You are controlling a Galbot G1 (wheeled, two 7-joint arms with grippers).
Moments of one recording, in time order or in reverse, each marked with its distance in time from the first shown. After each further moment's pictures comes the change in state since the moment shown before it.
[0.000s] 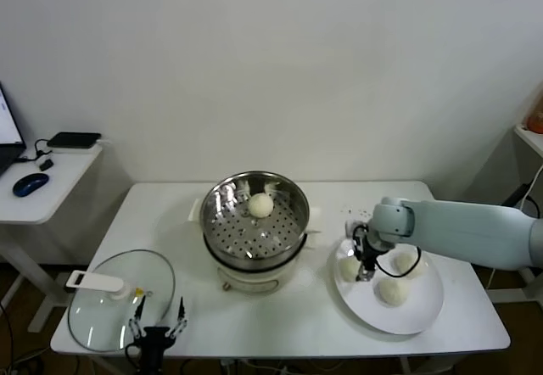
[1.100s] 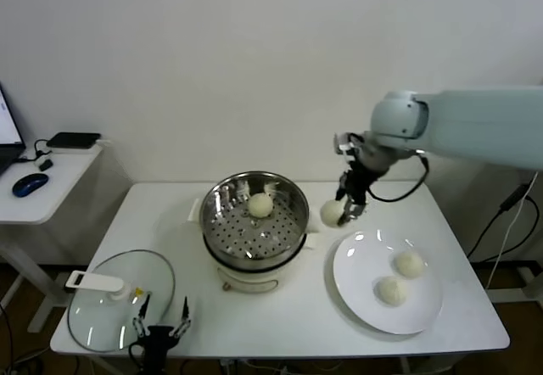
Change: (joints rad) left arm 0.007 0.000 0.015 -0.016 0.007 0.017 0.011; right arm 0.658 0.216 -0.203 0.093 0.427 0.041 -0.274
